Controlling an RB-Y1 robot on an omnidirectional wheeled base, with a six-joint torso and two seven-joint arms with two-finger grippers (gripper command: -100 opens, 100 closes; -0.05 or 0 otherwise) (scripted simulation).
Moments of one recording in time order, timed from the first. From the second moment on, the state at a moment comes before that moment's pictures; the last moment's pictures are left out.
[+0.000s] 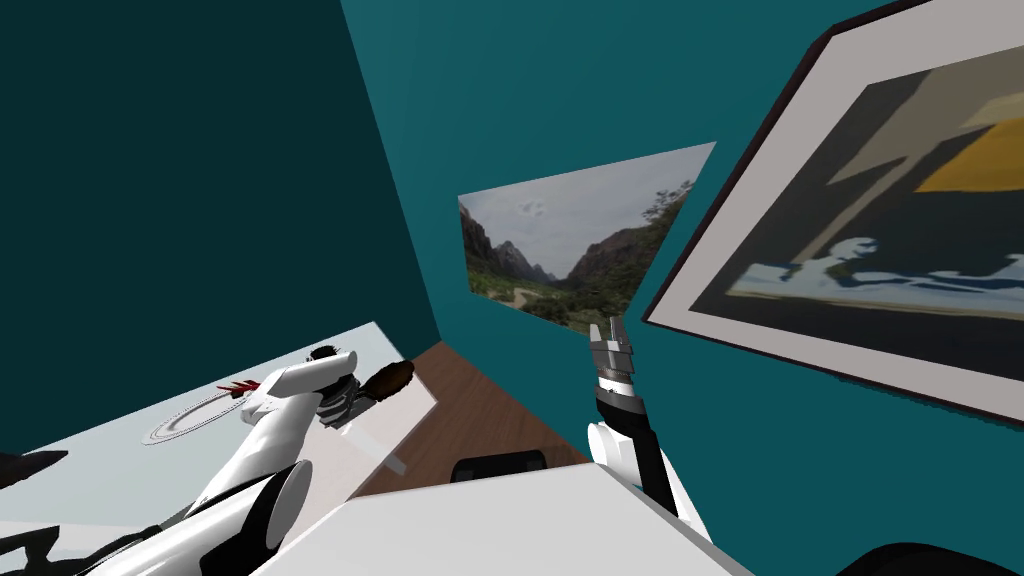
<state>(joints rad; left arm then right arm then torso) -0.34 0.50 0.56 -1.14 0.07 1.46 -0.10 0.53 0.05 -0.07 -2.21 -0.05 -0.55 0.01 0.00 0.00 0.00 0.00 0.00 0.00</state>
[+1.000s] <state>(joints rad) -0.33 0.52 0.62 -1.27 0.09 1.63 -0.12 0.53 0.05 -0.07 -2.21 -0.05 -0.55 0.01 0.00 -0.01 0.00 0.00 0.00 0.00</state>
